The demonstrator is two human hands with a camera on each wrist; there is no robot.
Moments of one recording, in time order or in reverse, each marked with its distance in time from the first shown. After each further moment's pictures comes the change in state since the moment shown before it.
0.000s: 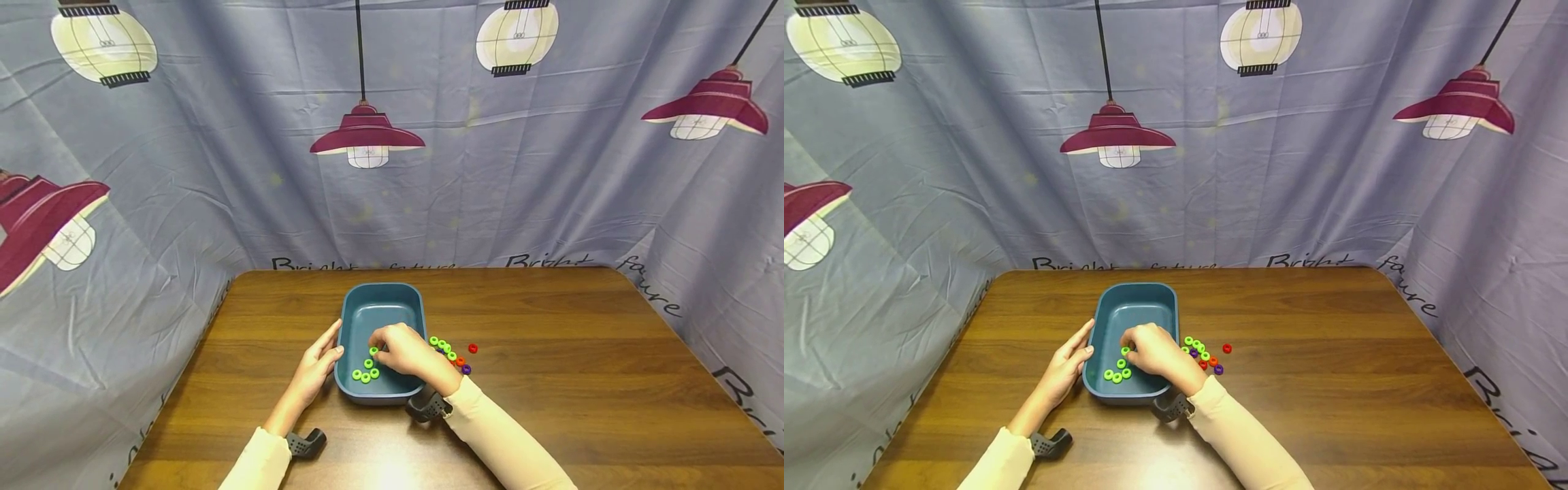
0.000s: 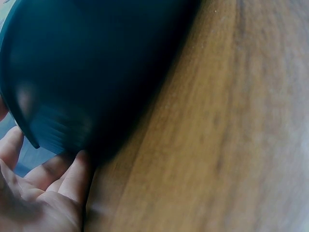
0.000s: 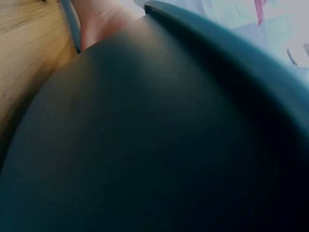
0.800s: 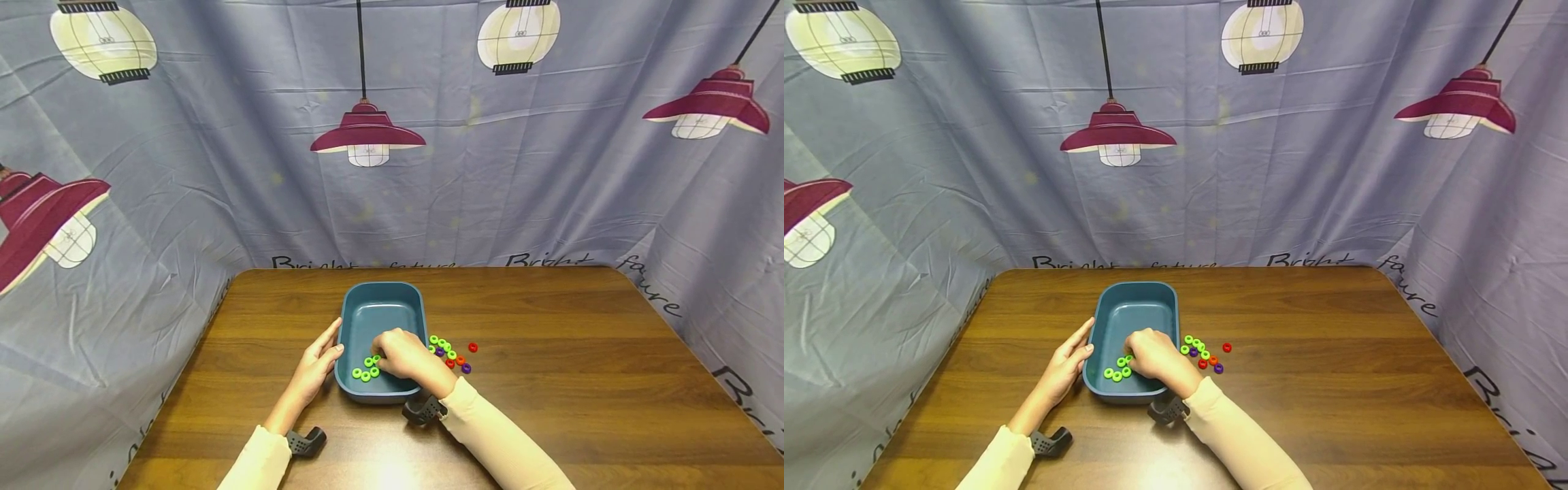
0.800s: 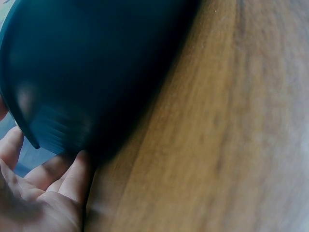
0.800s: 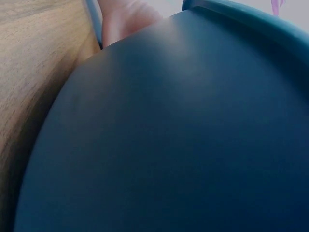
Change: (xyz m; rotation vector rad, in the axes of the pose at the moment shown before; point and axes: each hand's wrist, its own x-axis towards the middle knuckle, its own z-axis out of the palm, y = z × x) left_hand 0.000 0.000 0.000 0.001 0.000 0.000; right_hand 0.000 -0.001 0.010 -0.124 -0.060 0.066
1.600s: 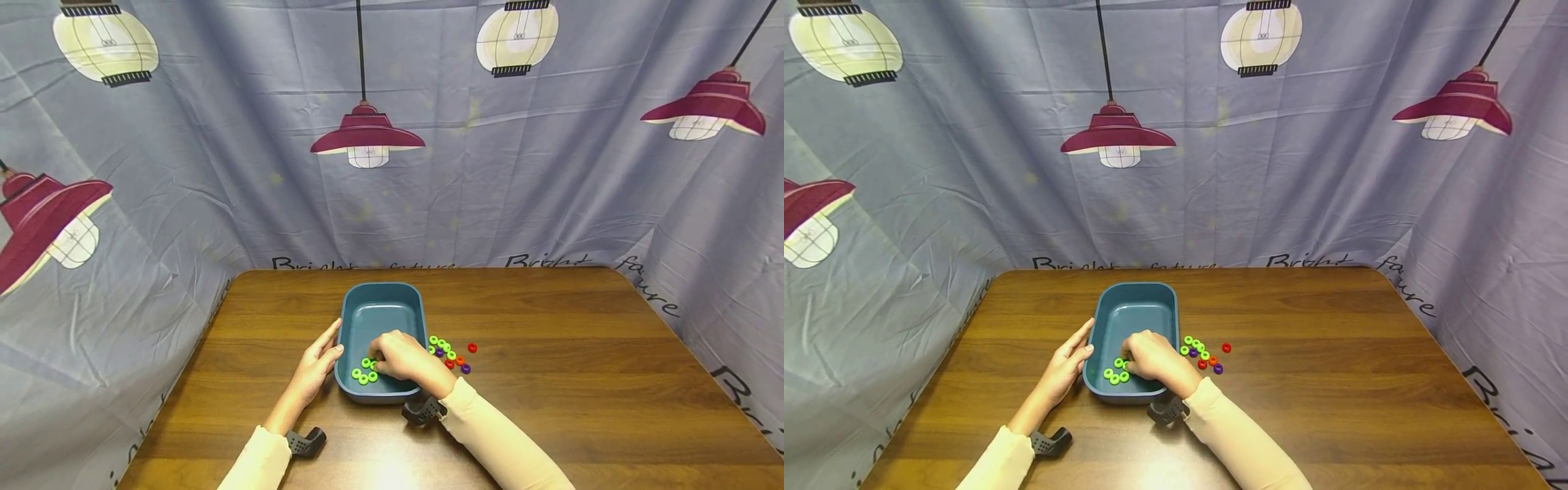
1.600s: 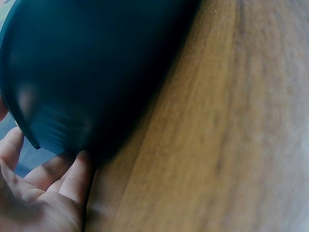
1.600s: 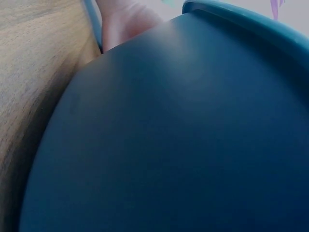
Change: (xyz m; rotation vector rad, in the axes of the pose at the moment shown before) left_hand -0.001 -0.001 0.000 0.020 0.007 0.006; right_hand 0.001 0.000 0.000 0.053 -0.057 -0.047
